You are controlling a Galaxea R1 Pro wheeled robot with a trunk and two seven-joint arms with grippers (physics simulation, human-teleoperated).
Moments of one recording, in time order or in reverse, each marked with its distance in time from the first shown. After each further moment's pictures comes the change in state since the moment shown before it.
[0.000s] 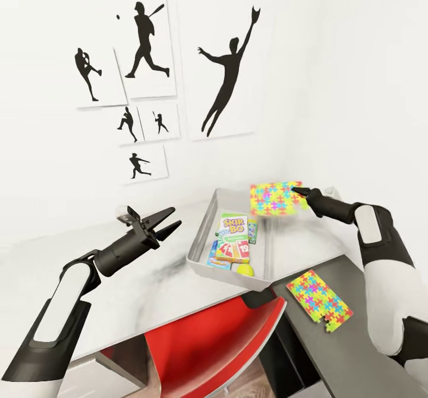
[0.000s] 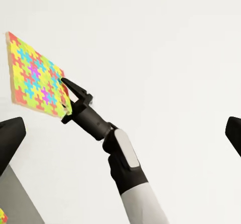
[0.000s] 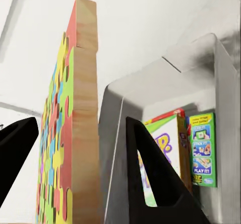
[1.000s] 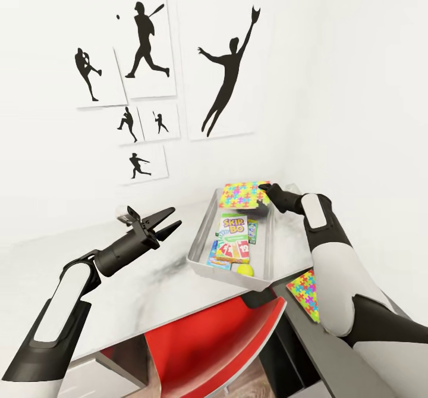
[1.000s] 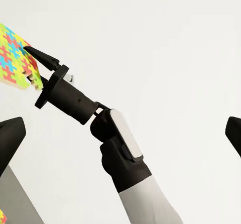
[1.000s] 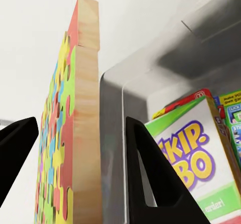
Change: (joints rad) left arm 0.000 -0.001 0.000 0.001 0.002 0.000 -0.001; right arm -0.101 0.263 0.003 0.093 -0.002 -0.191 -0.387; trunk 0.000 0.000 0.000
